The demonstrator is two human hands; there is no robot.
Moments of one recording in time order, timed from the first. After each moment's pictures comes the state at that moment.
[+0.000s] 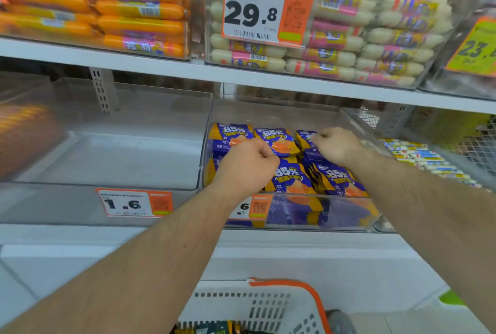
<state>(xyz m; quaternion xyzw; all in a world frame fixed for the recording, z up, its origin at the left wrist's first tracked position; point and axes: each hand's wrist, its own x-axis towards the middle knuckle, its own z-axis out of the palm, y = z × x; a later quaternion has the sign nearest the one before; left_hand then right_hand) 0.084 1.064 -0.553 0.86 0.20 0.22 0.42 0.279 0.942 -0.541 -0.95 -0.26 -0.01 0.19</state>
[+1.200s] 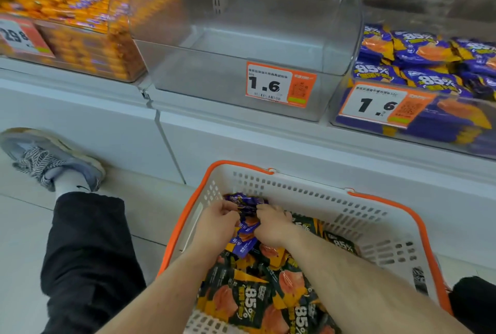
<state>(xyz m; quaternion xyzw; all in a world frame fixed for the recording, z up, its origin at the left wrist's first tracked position) -0.186 1.083 -0.782 0.58 0.55 0.13 0.59 -0.042 1.035 -0.847 -0.81 -0.47 0.36 -0.04</state>
